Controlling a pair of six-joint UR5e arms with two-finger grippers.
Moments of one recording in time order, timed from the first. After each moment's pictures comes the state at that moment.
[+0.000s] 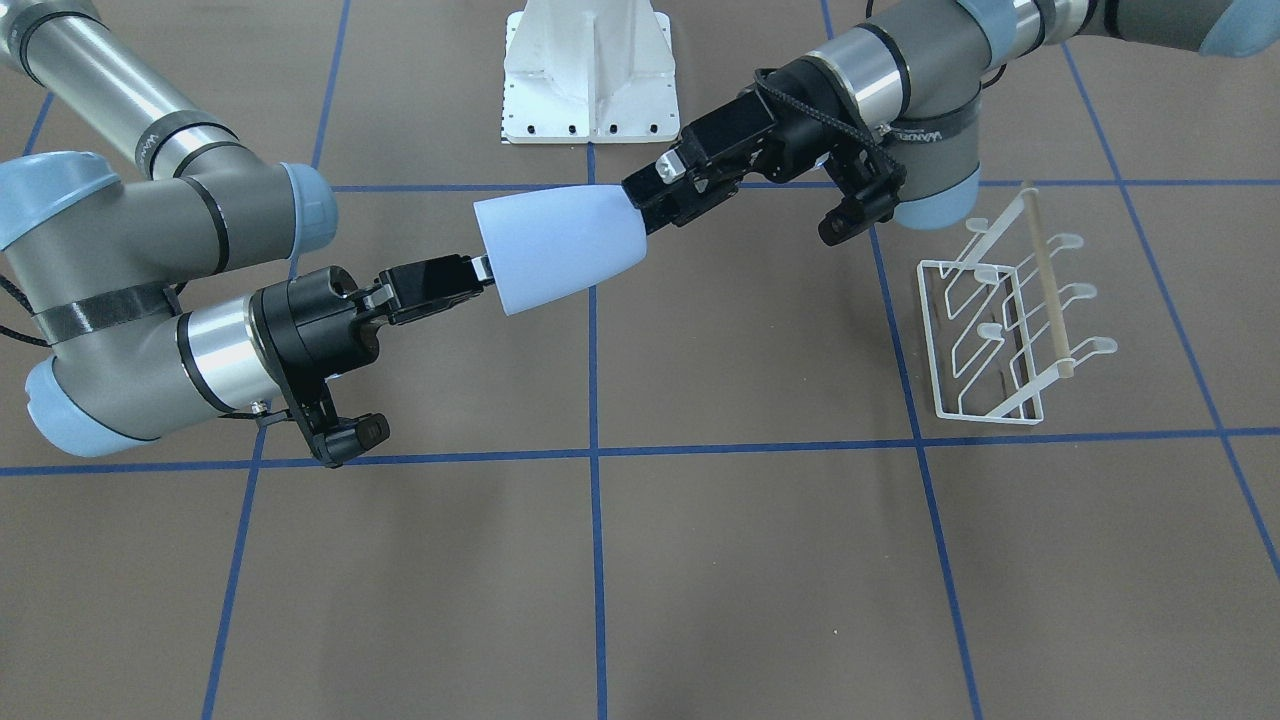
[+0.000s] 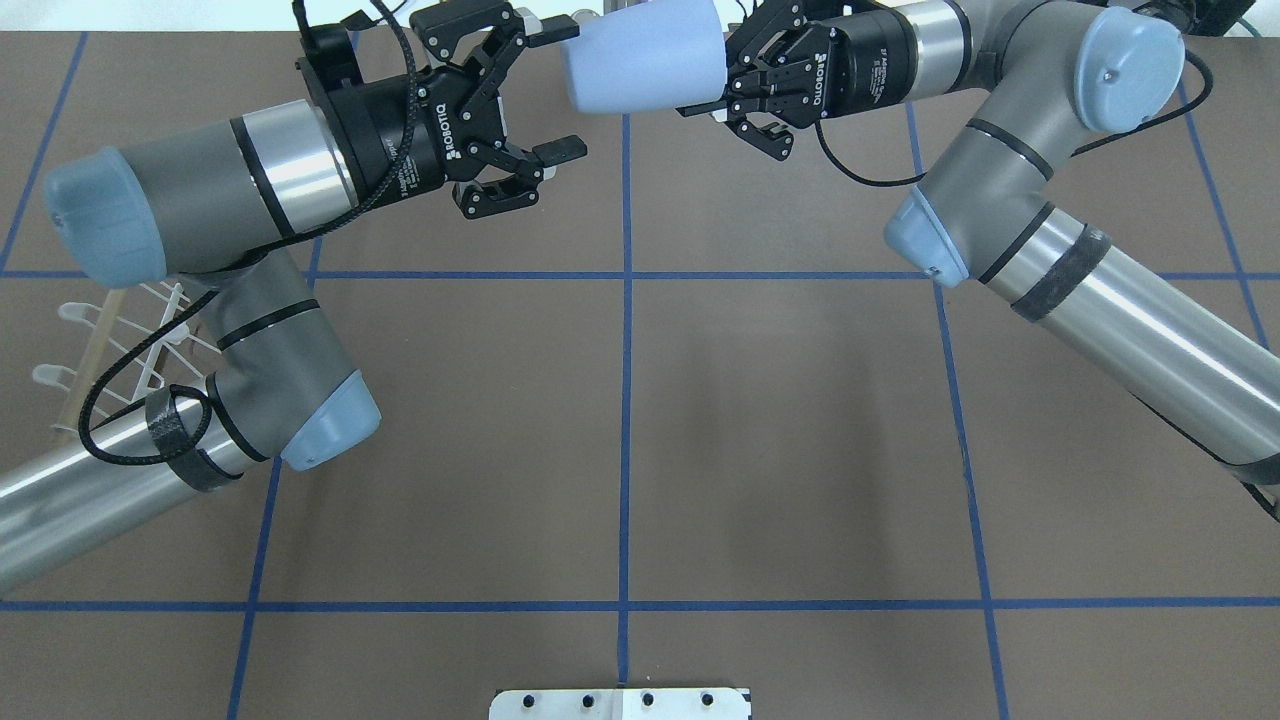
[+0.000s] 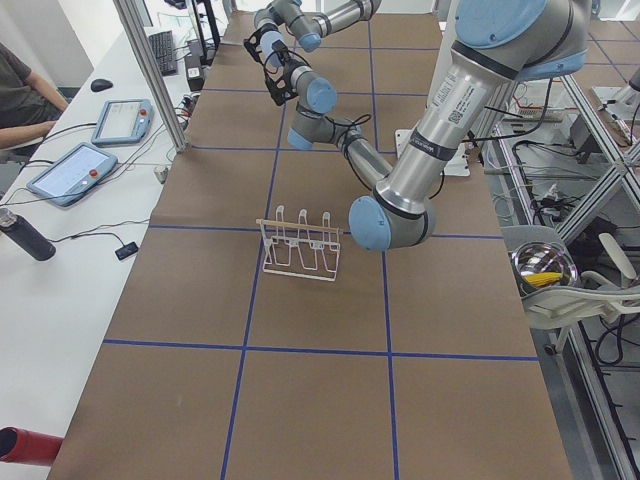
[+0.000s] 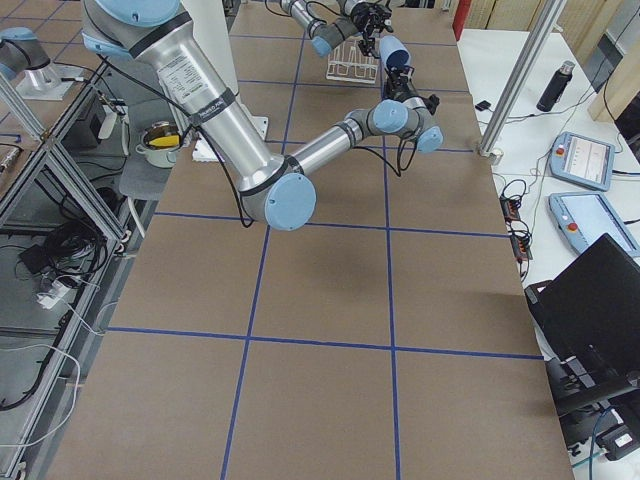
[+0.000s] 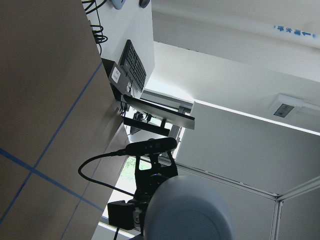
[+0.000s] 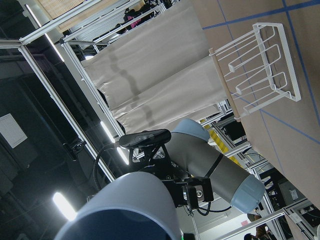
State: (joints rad) left arm -0.71 -2.18 -1.59 -3.07 -1.67 -2.32; right arm 0.93 -0.88 1.41 -2.28 3.97 -0.12
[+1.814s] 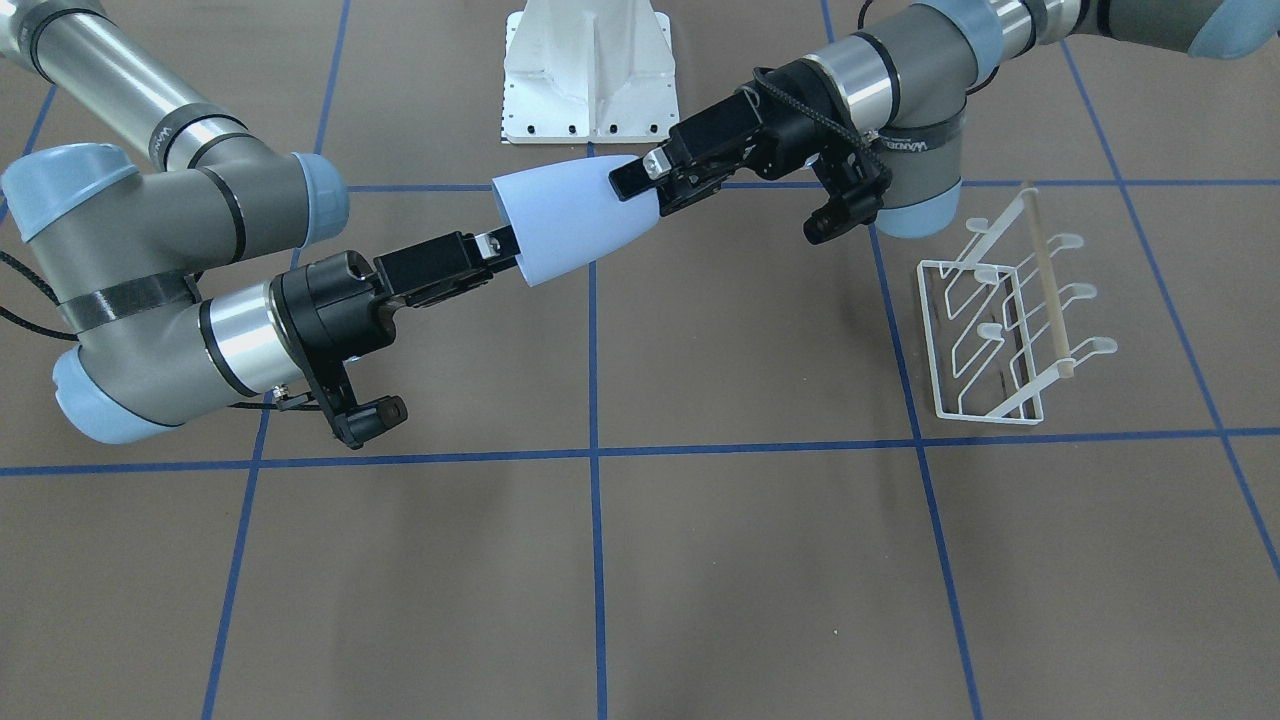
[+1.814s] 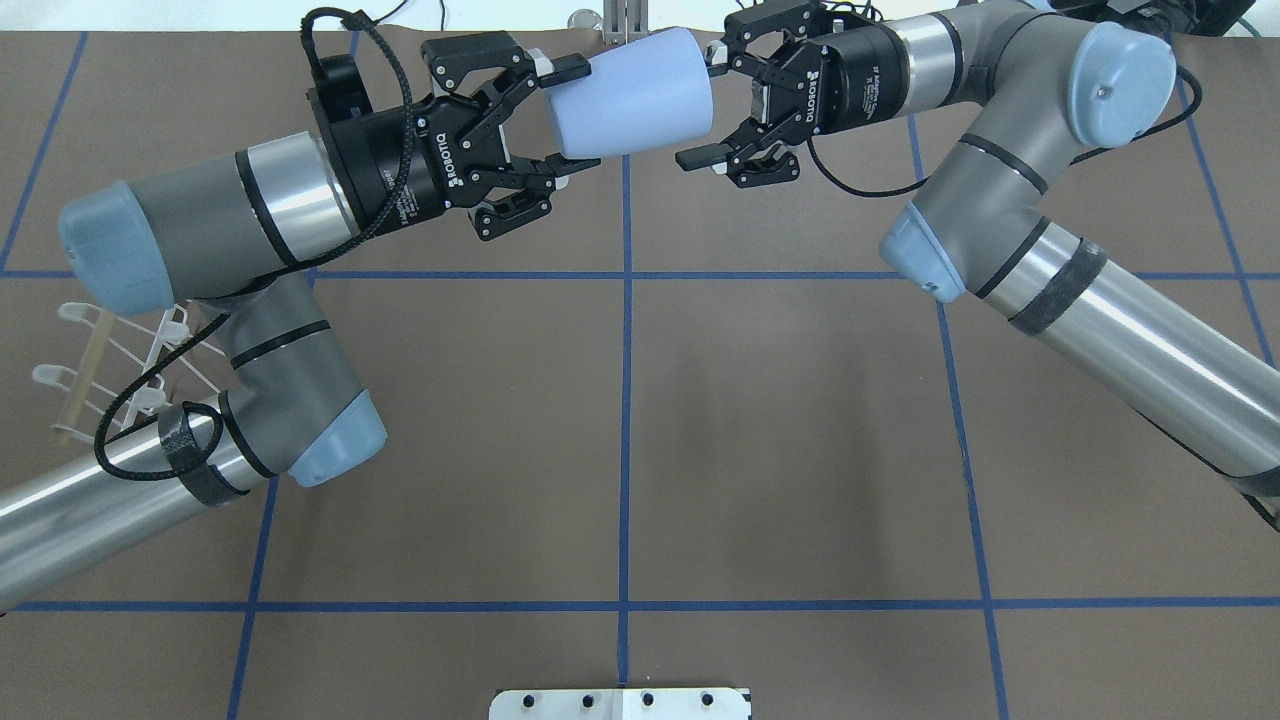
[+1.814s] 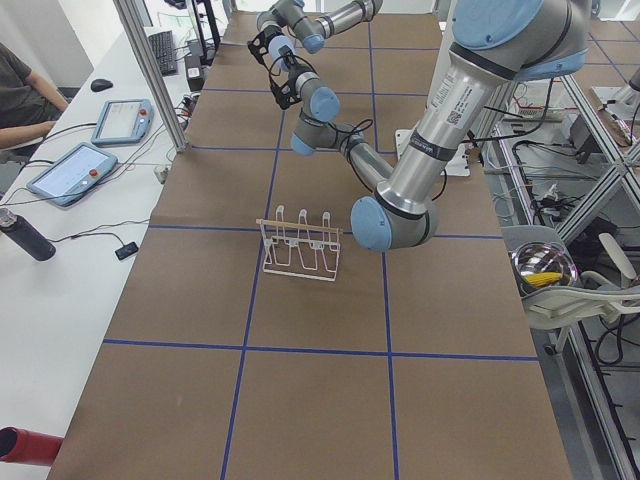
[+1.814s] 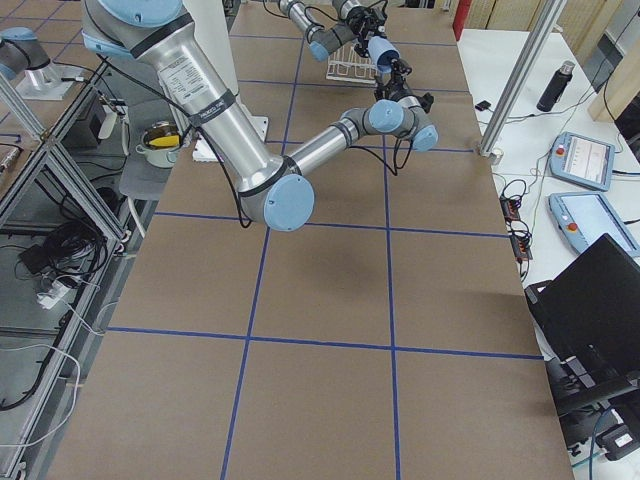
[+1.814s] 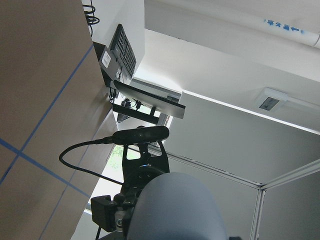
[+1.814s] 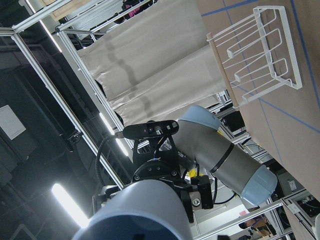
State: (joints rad) left arm -0.68 -2.16 -1.58 -3.16 -1.66 -2.34; right arm 0.93 -0.90 1.44 -2.28 3.95 -0.13
